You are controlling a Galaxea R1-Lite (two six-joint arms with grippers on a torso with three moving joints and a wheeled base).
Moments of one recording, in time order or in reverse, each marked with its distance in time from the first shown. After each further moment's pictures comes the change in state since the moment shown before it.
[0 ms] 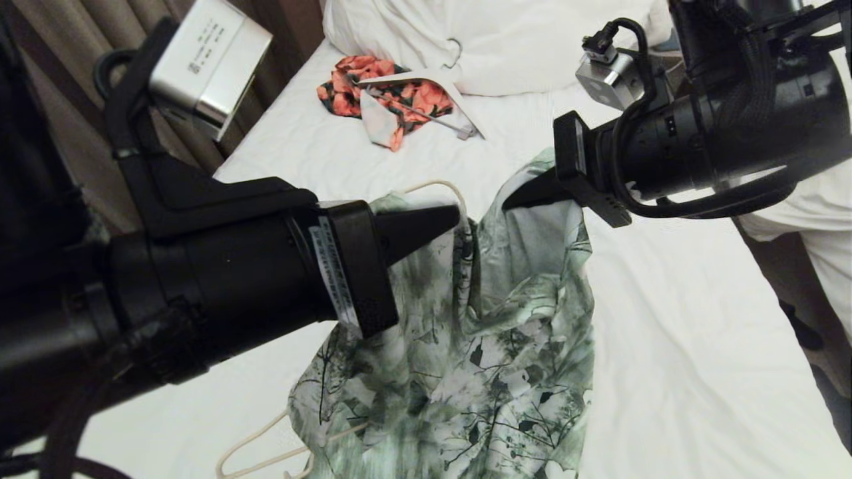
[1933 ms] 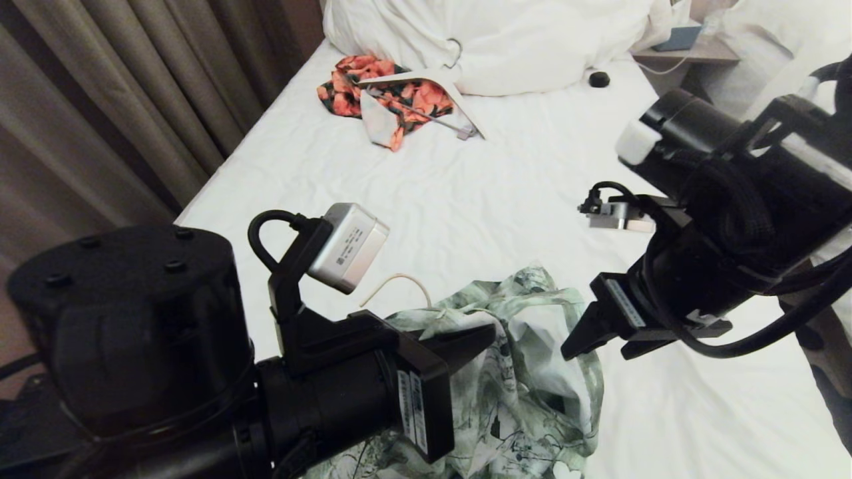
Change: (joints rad) left arm -0.021 0.107 0.235 -0.210 -0.050 -0.038; right arm 0.007 0.013 0.044 0.584 -0.192 -0.106
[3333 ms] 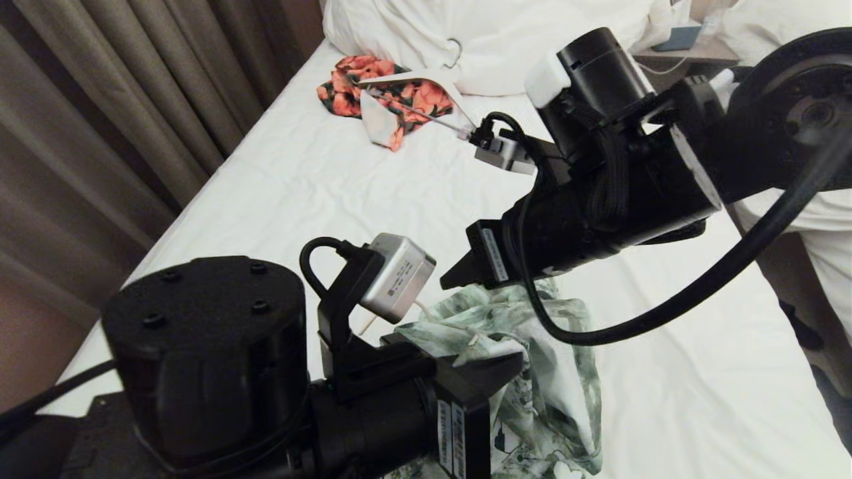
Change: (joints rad) left arm -0.046 0.067 0.001 -0.025 0.002 -0.021; right arm 0.157 0.122 -0.093 -0.471 0.024 -0.141
